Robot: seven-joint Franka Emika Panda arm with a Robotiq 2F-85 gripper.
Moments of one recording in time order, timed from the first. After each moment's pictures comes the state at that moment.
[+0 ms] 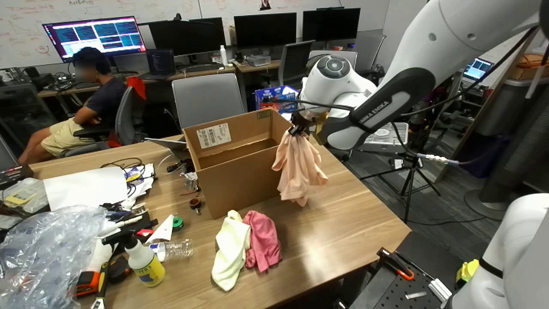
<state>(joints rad) 0.25 0.01 -0.45 -2.34 -0.78 2.96 0.40</state>
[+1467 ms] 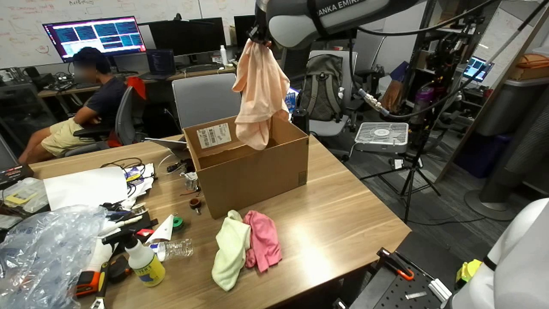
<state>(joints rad) 0.06 0.00 -0.05 -1.74 -0.60 2.51 0.24</state>
